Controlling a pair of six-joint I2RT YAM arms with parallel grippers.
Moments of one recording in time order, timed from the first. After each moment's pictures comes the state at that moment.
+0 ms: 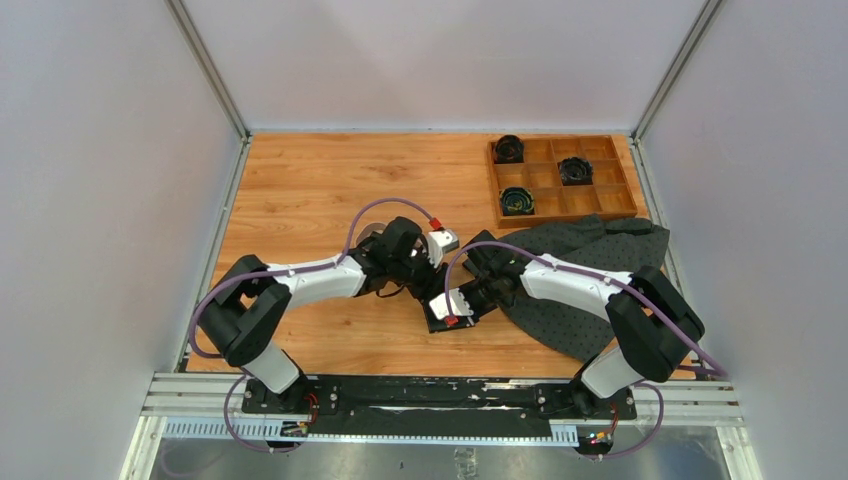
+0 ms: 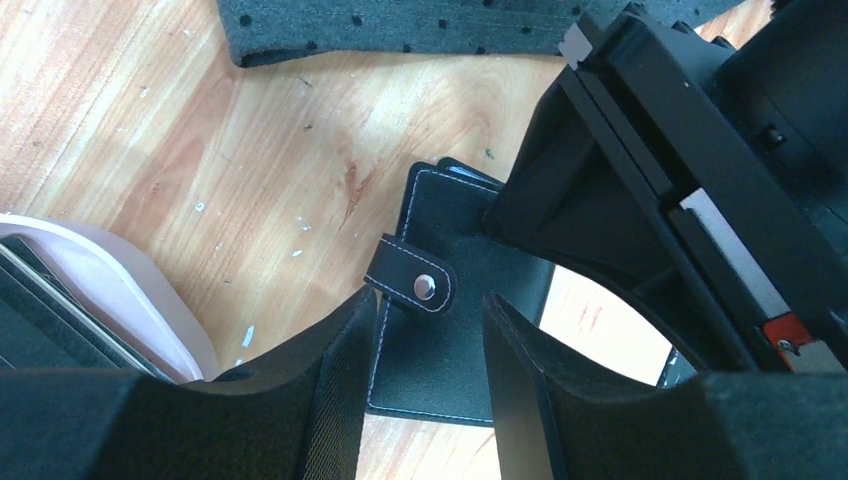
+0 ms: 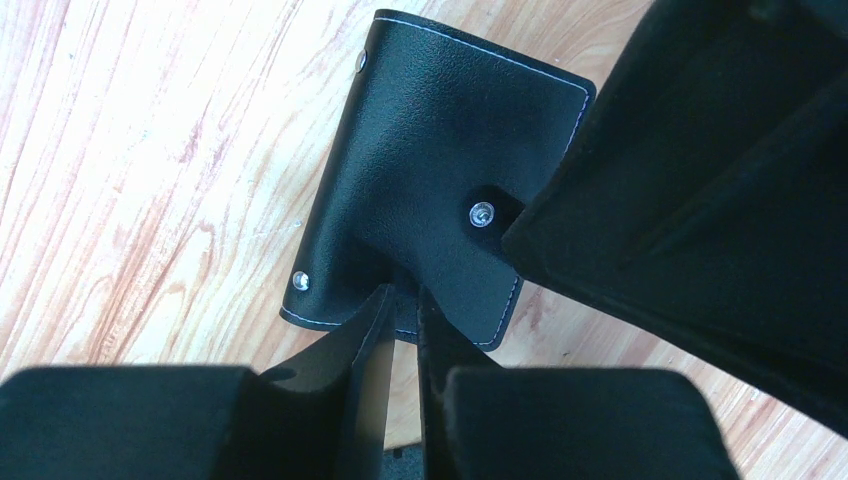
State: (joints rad) left arm -0.76 1.58 0.81 0.02 0.48 -0.03; right arm 0.76 1.51 0.82 -0.51 -0.52 -1.34
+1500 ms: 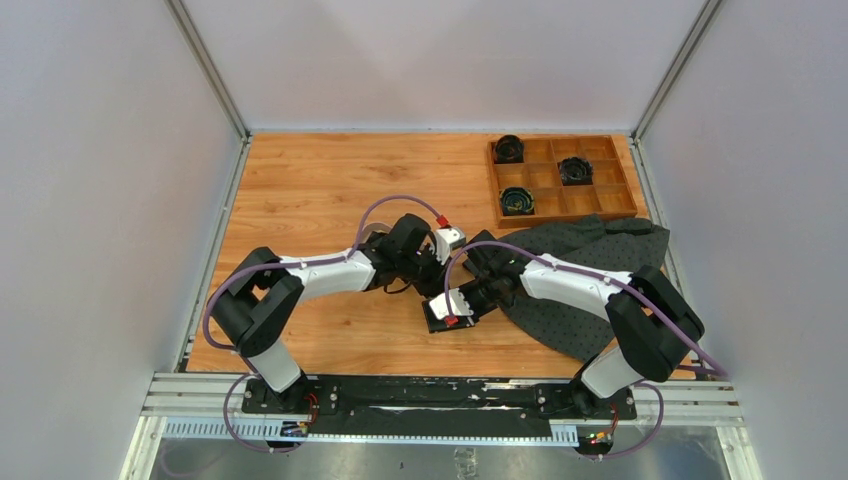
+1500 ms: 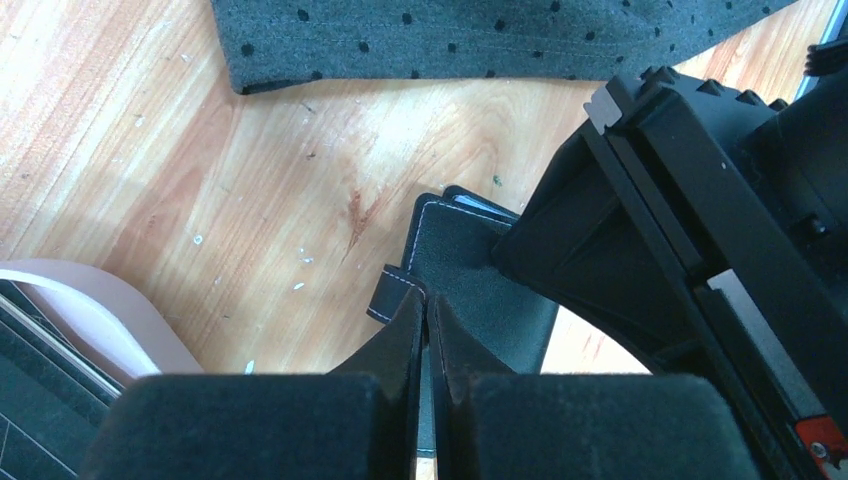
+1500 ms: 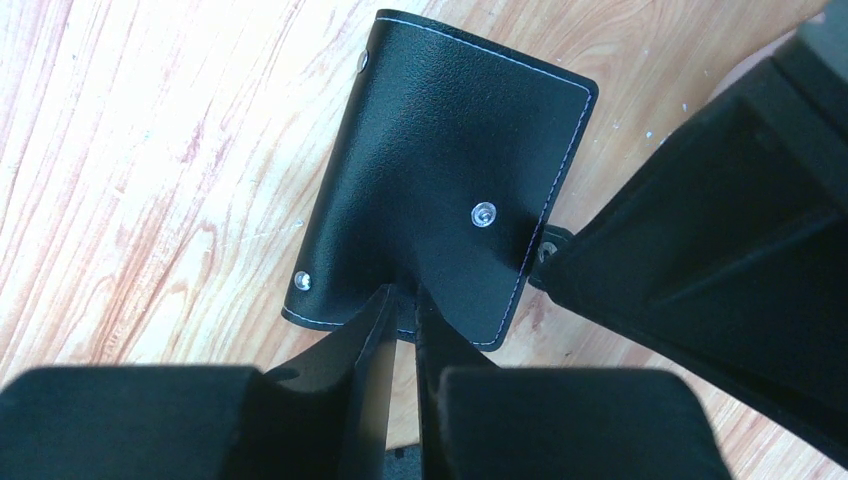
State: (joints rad) left arm -0.77 1.65 0.87 0.02 0.46 -0.05; right arm 0.76 1.51 0.82 -0.51 -0.52 -1.34
